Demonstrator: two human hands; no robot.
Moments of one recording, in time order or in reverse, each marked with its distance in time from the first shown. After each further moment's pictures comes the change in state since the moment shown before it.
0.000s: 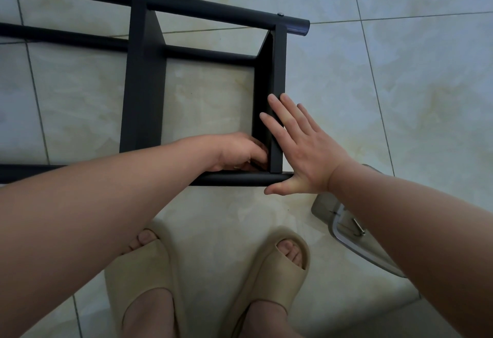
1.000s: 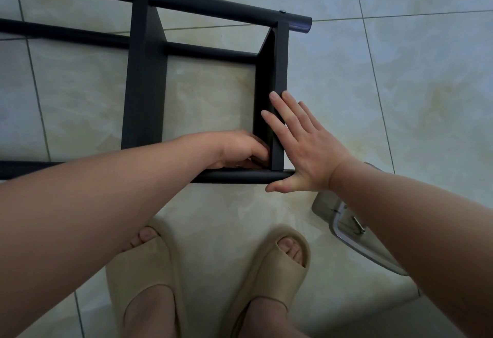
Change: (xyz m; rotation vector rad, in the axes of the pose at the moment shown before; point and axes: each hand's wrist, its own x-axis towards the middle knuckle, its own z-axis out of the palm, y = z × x) left_hand 0.001 -0.001 -0.001 -0.043 -0.004 0.005; right_hand 0.000 -0.001 -0.001 -0.010 0.003 0.000
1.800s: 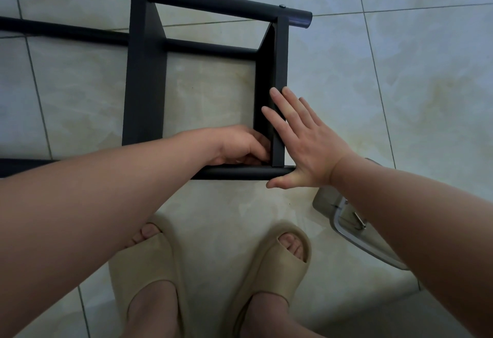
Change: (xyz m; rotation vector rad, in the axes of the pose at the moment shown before) left_hand 0.000 0.000 -0.002 0.021 0.010 -0.017; right_hand 0.000 0.000 0.000 0.010 -0.030 0.005
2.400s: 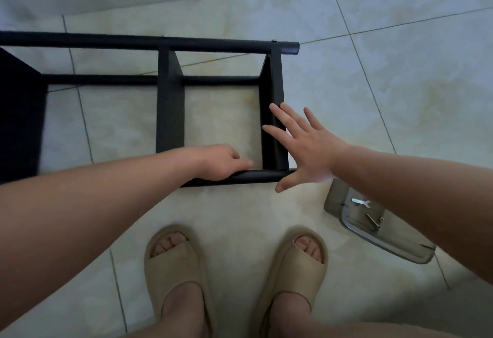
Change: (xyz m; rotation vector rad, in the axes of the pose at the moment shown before) left_hand -0.072 0.006 -0.019 0.869 0.214 -0.144; right_hand 0.007 -0.014 -0.039 -0.025 -0.334 0.132
